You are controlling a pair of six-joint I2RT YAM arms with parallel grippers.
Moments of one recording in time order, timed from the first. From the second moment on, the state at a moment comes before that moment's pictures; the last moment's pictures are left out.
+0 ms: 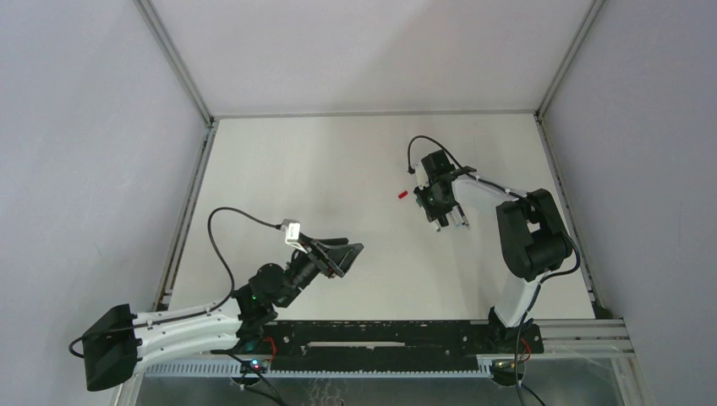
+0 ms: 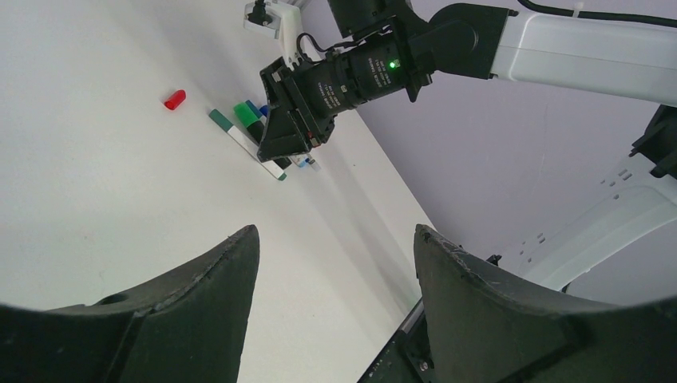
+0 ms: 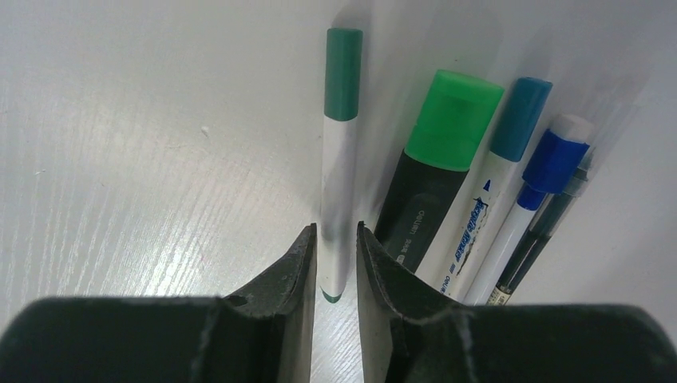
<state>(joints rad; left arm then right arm) -1.09 0.73 0.14 0.69 -0.36 -0.73 0.38 1.79 1.14 -0.52 -0.02 -0.12</state>
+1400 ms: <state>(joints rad) -0.88 0.92 0.91 -0.50 -0.38 -0.23 0.28 1.08 1.10 -0.56 -0.66 -0.25</state>
